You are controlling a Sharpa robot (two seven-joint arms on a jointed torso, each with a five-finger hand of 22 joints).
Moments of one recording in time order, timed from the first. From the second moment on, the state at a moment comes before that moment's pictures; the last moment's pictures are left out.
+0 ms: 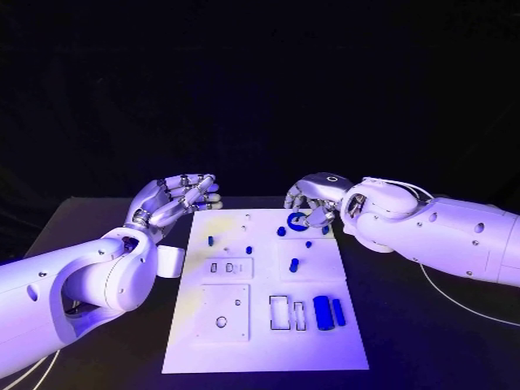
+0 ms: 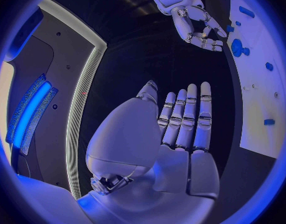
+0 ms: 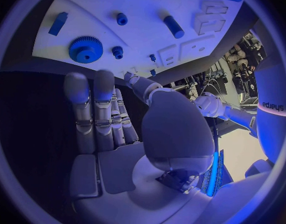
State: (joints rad) left arm 1.17 -0.94 -0.01 1.71 -0.04 -0.46 0.52; left_hand 1.52 -0.01 0.00 0.29 0.22 0.80 0.21 0.28 0.17 0.96 0.18 0.15 0.07 0.93 0.14 0.34 0.23 0.17 0.89 0.25 0.31 0.11; right arm 1.34 -0.70 -0.12 1.34 -1.57 -0.27 0.01; right_hand 1.23 -0.21 0.53 -0.04 0.13 0.95 0.17 0.24 0.22 1.16 0.10 0.07 0.09 1.47 0.01 0.85 0.65 0.12 1.33 0.10 1.06 0.83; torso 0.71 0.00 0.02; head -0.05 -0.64
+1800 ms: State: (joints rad) left arm 1.18 -0.94 -0.01 1.72 -0.04 -0.45 0.52; left_hand 1.52 -0.01 0.00 0.29 0.22 0.80 0.20 0.28 0.17 0.96 0.18 0.13 0.07 0.93 0.14 0.33 0.23 0.17 0.89 0.25 0.31 0.10; right arm 1.30 -0.62 -0.13 1.28 -1.71 -0.20 -0.03; right_hand 1.26 -0.17 0.59 0.01 0.14 0.98 0.15 0.26 0.29 1.18 0.09 0.09 0.13 1.46 0.02 1.34 1.12 0.05 1.44 0.12 1.44 1.31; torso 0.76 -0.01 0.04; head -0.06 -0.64
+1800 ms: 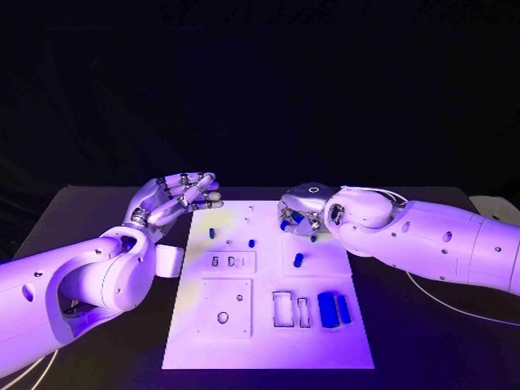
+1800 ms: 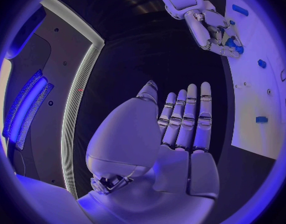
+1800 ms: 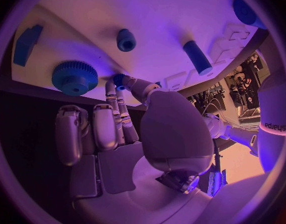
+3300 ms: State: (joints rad) left arm 1.18 -0.93 -0.01 1.71 -0.04 -0.44 0.51; left_hand 1.52 -0.01 0.00 0.29 0.22 0.80 0.21 0.27 0.17 0.95 0.19 0.12 0.07 0.93 0.15 0.32 0.23 0.17 0.89 0.25 0.31 0.10; right arm 1.31 -0.49 -0.12 1.16 -1.69 -0.43 -0.05; right_hand 1.28 -0.14 0.62 -0.01 0.14 1.00 0.15 0.30 0.33 1.21 0.08 0.09 0.14 1.46 0.01 1.36 1.13 0.05 1.46 0.11 1.47 1.31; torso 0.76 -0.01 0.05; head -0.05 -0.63
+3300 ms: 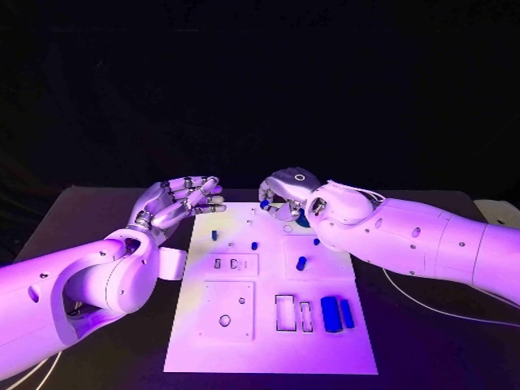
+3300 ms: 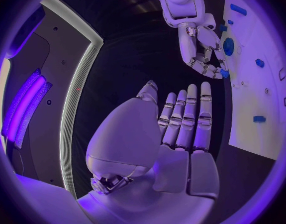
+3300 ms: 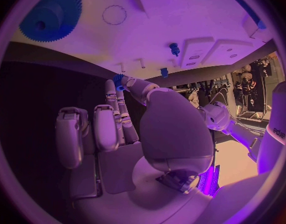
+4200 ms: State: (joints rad) left arm 1.20 -0.93 -0.01 1.72 -0.04 -0.44 0.50; left_hand 1.52 -0.01 0.00 0.29 0.22 0.80 0.21 0.27 0.17 0.95 0.19 0.12 0.07 0.92 0.15 0.32 0.23 0.17 0.89 0.25 0.31 0.10; right arm 1.29 -0.42 -0.12 1.09 -1.66 -0.44 -0.04; right_hand 1.28 -0.14 0.62 -0.01 0.14 1.00 0.15 0.30 0.34 1.21 0.08 0.09 0.14 1.46 0.01 1.36 1.13 0.05 1.46 0.11 1.47 1.31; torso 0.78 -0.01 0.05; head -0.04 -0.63
